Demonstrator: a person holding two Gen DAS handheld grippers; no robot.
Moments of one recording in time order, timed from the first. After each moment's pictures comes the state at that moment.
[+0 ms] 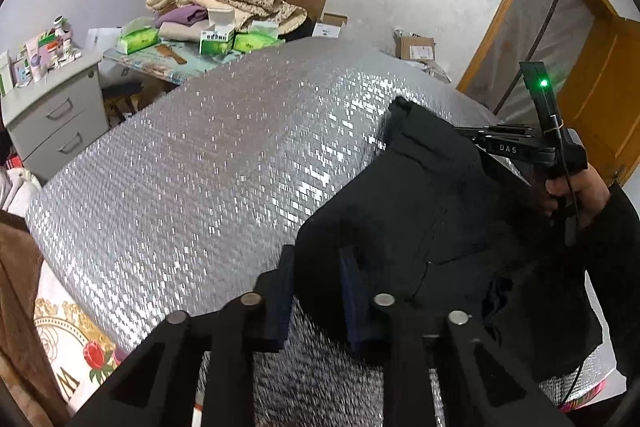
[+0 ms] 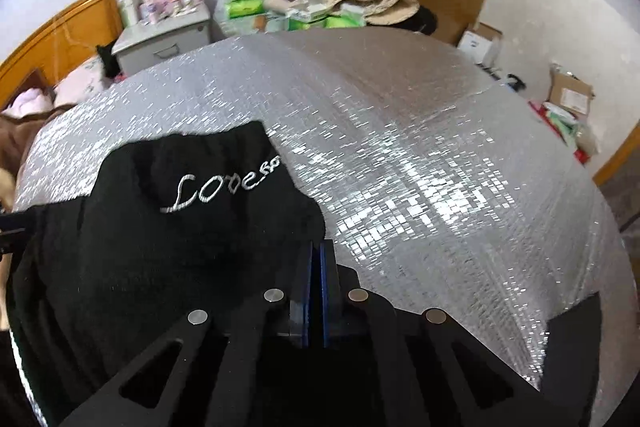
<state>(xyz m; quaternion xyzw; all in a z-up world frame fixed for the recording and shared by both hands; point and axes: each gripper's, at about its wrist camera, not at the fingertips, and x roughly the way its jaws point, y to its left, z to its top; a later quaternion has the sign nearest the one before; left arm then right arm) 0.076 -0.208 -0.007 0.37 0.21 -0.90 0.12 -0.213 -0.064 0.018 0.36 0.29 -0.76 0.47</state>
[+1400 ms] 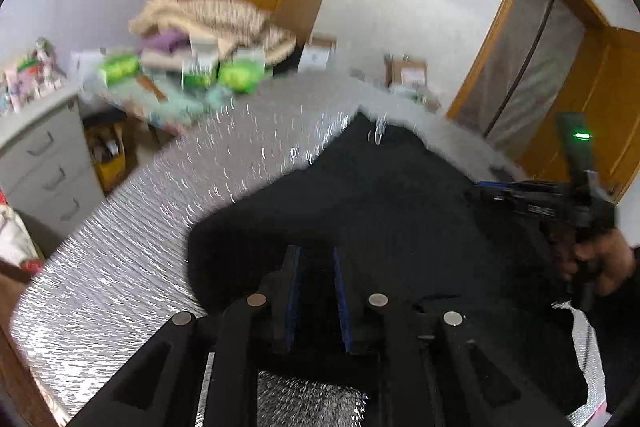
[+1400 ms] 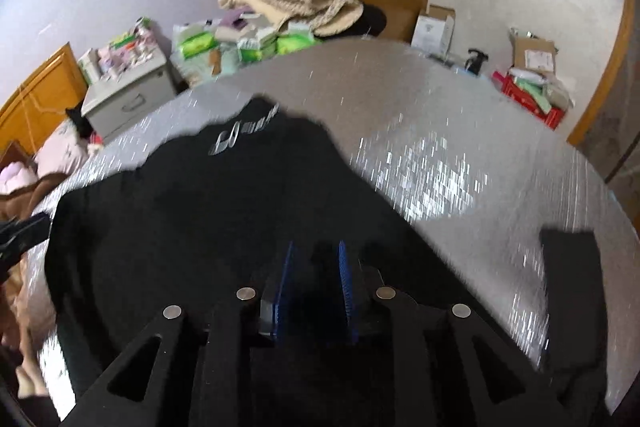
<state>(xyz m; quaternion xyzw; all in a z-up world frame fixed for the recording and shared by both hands) 0.006 -0.252 -0.003 0.35 0.21 -0.91 0.11 -0.236 -0.058 0.041 0.40 0.22 -0.78 0.42</state>
